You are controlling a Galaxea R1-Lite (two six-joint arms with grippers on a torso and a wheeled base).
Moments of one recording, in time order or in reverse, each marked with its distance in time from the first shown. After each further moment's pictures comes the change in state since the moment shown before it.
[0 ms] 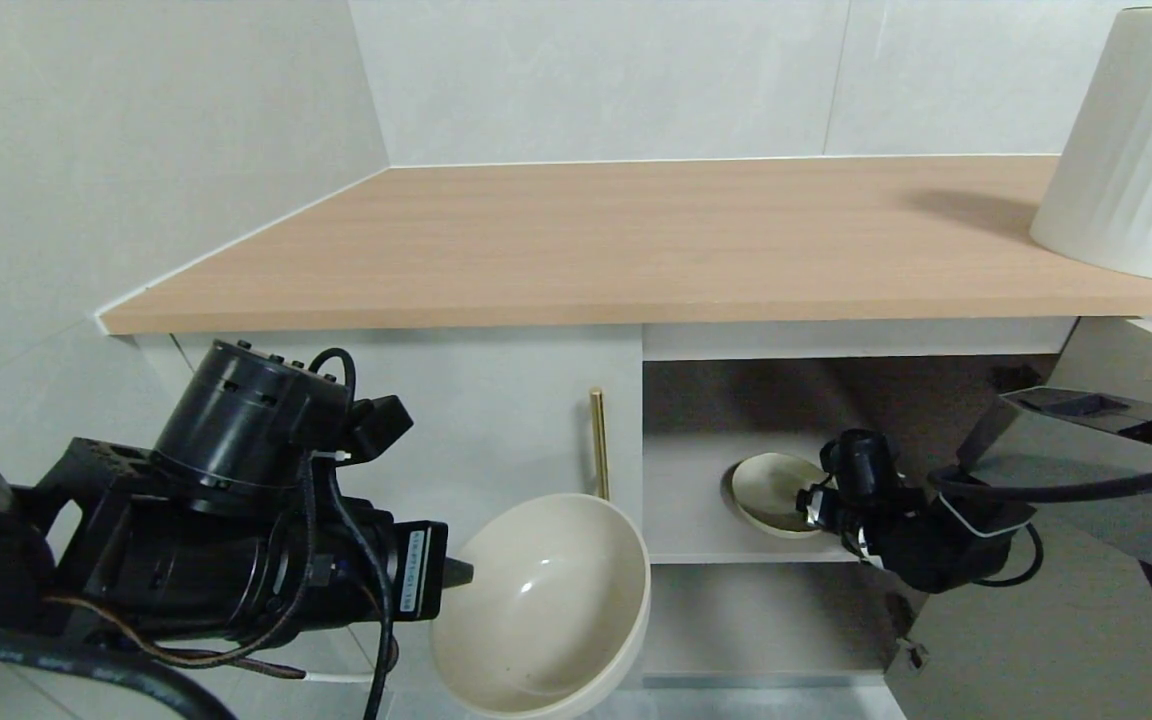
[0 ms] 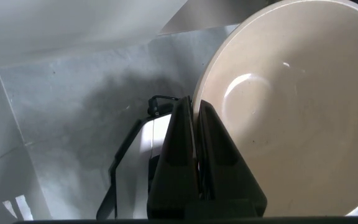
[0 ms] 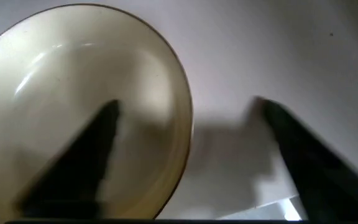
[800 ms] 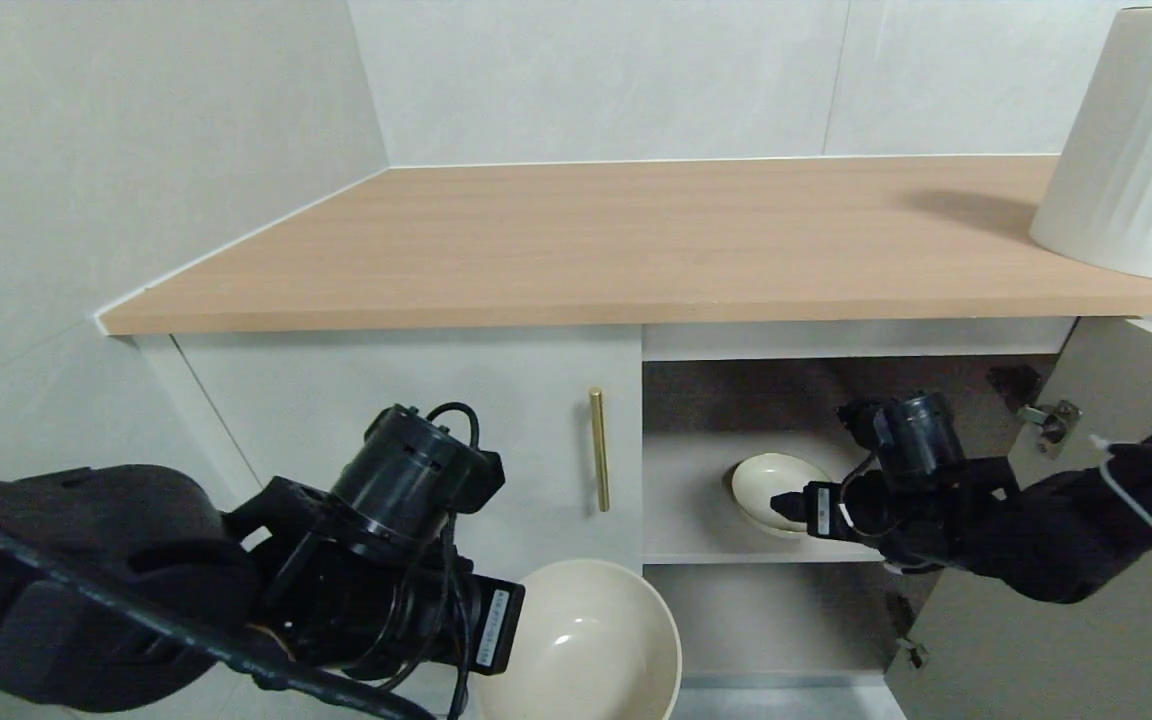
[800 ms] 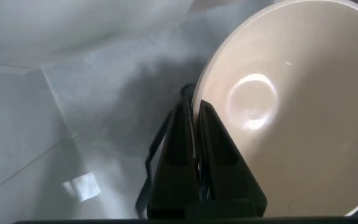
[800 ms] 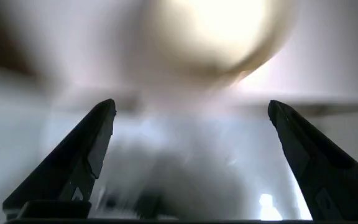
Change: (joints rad) left arm -0.143 0.184 -0.020 -0.002 0.186 0.087; right arm 0.152 -0.480 0.239 0.291 0.264 -0.070
